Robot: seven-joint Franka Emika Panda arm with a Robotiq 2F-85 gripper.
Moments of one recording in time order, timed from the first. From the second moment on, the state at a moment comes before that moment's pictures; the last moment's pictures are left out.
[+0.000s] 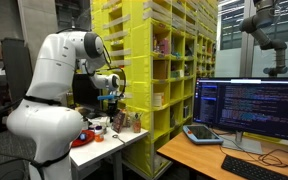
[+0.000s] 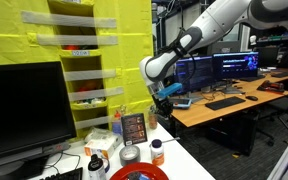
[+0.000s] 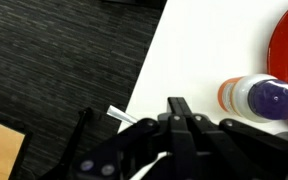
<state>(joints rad) 0.20 0.31 0.19 -1.92 -0.07 1.86 0.32</state>
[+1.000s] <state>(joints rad) 0.21 0.37 0.18 -1.87 -0.07 1.86 0.32</state>
